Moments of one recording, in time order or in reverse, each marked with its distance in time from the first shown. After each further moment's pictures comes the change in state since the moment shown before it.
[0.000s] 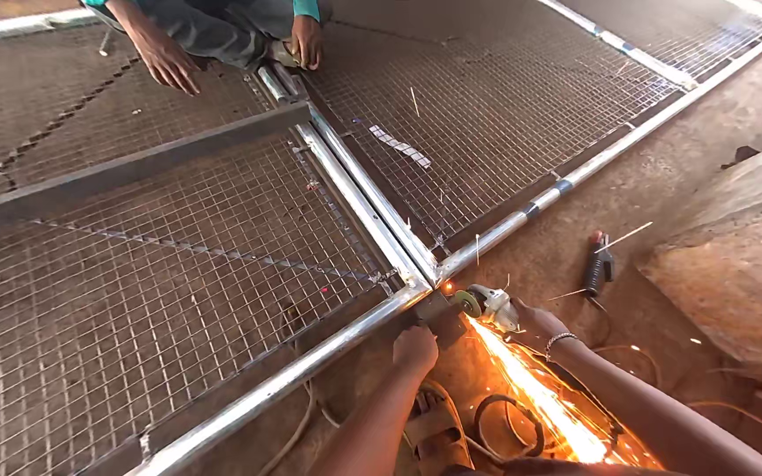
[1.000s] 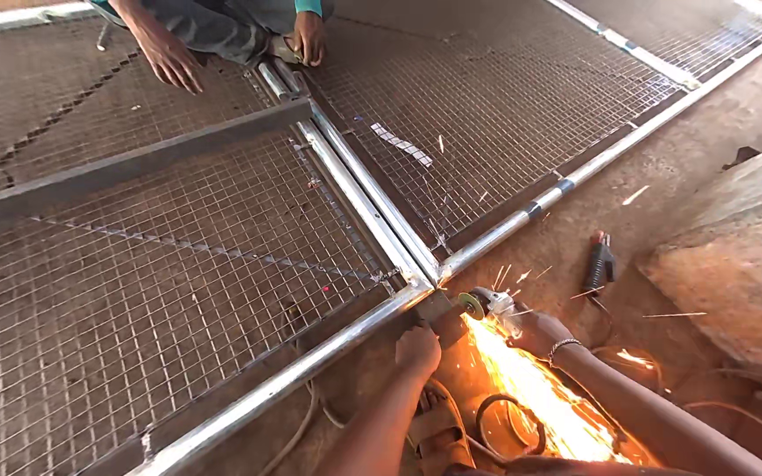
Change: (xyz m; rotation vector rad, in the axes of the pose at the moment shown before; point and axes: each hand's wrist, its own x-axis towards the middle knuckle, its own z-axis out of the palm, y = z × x) left_hand -0.002 0.002 0.002 -0.013 0.009 -0.023; right_hand -0.010 0.000 0.007 0.011 0.029 0.022
